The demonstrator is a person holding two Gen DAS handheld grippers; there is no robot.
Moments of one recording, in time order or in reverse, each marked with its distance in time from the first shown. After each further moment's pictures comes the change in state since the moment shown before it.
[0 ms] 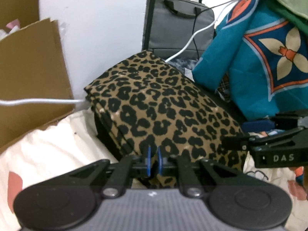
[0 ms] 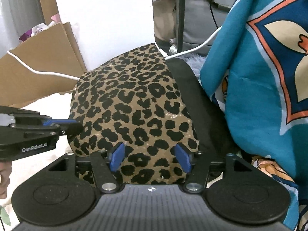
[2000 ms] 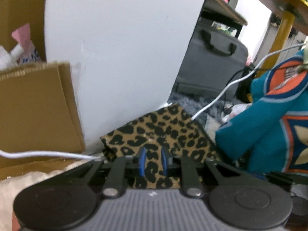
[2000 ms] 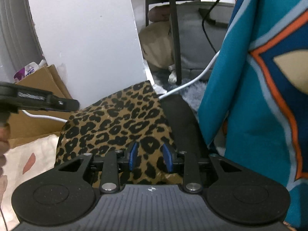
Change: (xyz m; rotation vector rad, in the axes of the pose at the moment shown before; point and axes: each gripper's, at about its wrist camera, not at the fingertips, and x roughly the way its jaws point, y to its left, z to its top) left arm 0.040 0.049 0.110 -0.178 -0.021 0.046; right arm 0.021 -0.032 0.060 0.079 -0.126 0.082
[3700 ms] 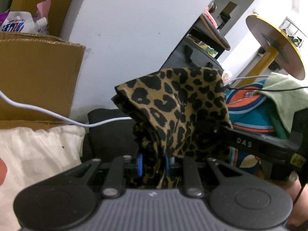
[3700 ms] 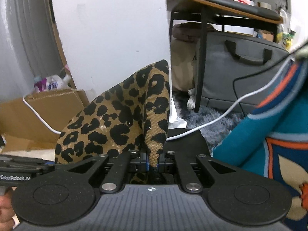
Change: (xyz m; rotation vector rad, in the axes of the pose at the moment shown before) left arm -0.074 0.021 -0.028 -0.212 0.009 -0.257; right arm -0.034 0.063 0.094 -0.139 0.037 0.020
